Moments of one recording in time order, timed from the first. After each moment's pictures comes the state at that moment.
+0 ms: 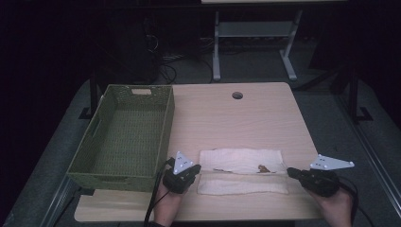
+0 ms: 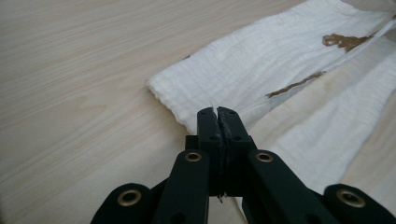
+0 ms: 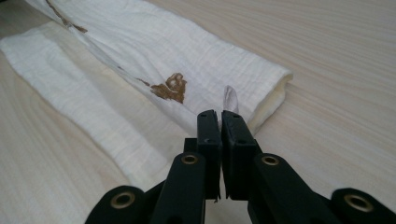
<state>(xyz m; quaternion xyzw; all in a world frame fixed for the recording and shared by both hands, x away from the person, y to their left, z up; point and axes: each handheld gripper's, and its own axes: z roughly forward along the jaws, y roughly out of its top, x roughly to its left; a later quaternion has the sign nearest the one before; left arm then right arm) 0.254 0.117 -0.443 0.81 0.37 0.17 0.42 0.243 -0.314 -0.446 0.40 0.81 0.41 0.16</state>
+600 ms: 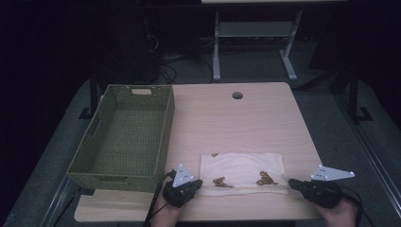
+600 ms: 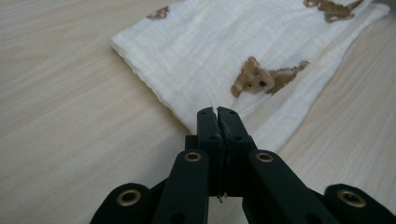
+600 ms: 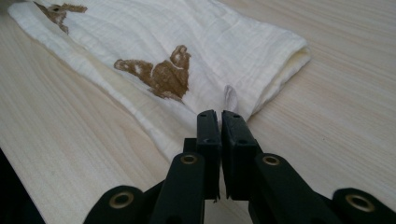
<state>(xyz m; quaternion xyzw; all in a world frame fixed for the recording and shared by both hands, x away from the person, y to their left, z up) 0.231 0.120 -0.465 0.84 0.35 0.12 0.41 0.221 -0.315 -0.459 0.41 0.82 0.39 0.13</state>
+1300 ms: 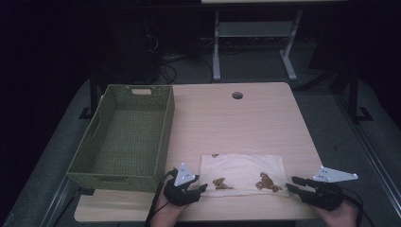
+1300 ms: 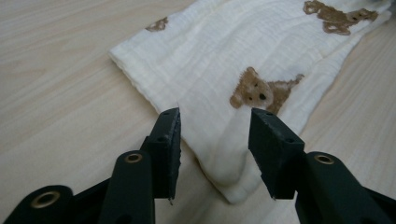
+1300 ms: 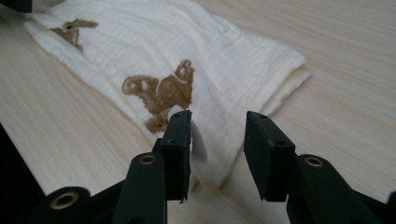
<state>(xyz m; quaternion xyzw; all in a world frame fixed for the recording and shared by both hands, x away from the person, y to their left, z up) 0.236 0.116 -0.459 0.84 0.34 0.12 0.41 0.215 -0.314 -0.454 0.40 0.81 0.41 0.13</state>
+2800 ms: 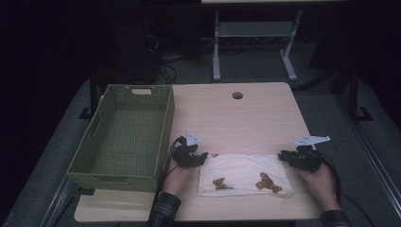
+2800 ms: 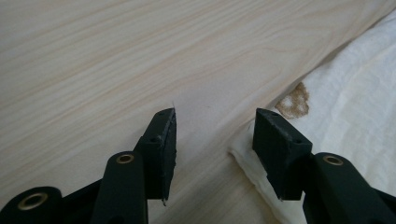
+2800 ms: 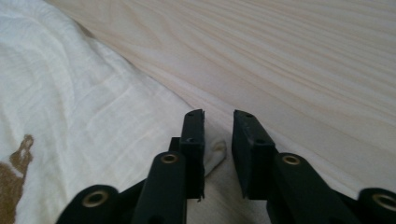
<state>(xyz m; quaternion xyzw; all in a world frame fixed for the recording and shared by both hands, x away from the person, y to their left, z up) 0.343 0.098 -0.466 0.83 0.39 0.16 0.36 0.328 -0.311 -0.474 0.43 0.82 0.37 0.13</state>
